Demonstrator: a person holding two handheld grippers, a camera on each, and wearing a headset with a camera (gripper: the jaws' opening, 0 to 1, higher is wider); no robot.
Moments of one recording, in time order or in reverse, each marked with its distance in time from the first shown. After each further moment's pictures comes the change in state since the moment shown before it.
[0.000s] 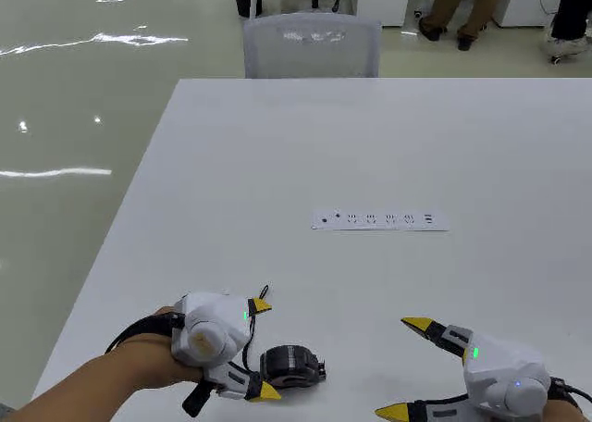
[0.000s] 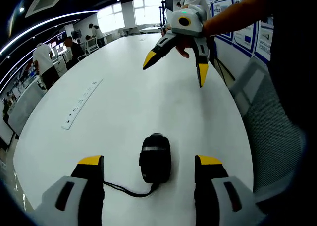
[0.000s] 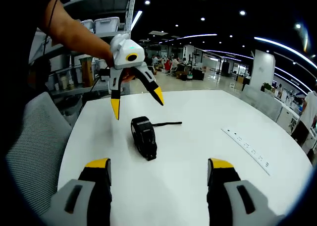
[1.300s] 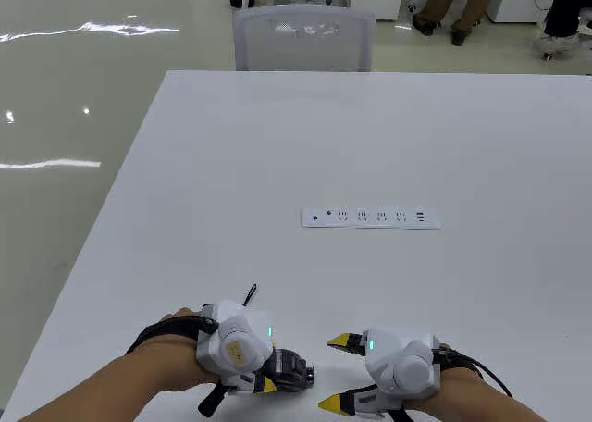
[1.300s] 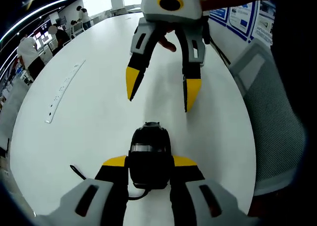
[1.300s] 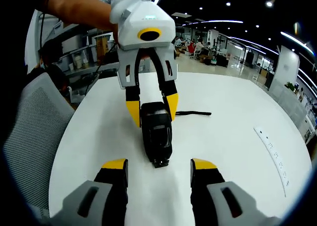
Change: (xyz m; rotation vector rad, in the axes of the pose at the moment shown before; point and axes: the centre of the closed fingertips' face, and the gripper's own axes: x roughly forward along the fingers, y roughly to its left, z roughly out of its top) left arm 0.040 -0.017 -0.024 0.048 0.186 -0.089; right arm 0.084 0.026 -0.020 -0.085 0.175 0.190
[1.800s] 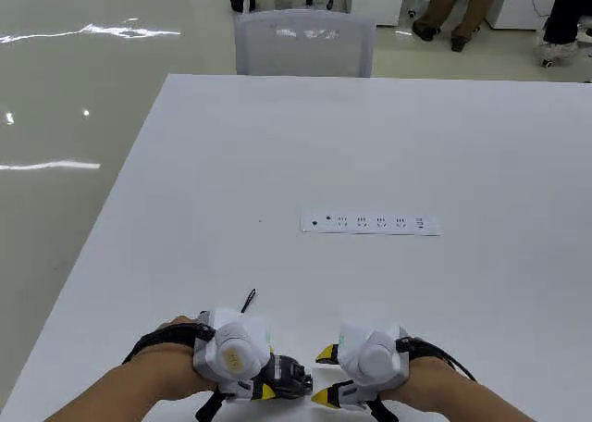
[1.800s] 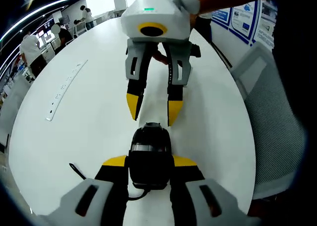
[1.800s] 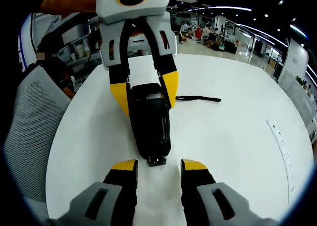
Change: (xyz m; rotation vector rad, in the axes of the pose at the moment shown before) left arm -0.002 0.003 0.001 -0.034 -0.017 0.011; right arm 0.034 -0.008 -0.018 0.006 0.141 0.078
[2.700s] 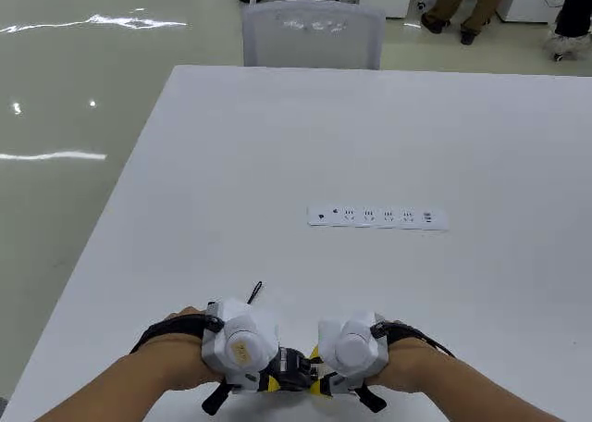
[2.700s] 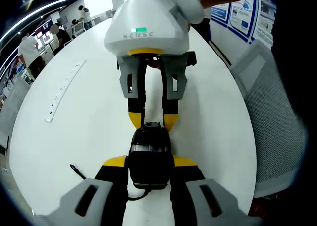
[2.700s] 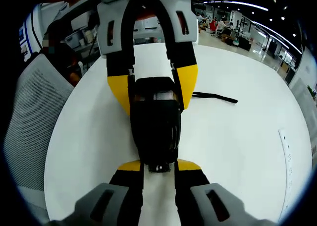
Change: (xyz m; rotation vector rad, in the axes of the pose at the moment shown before) left arm 0.002 0.002 -0.001 0.012 0.006 0.001; right arm 0.022 0.003 -0.006 -0.084 0.122 0.069
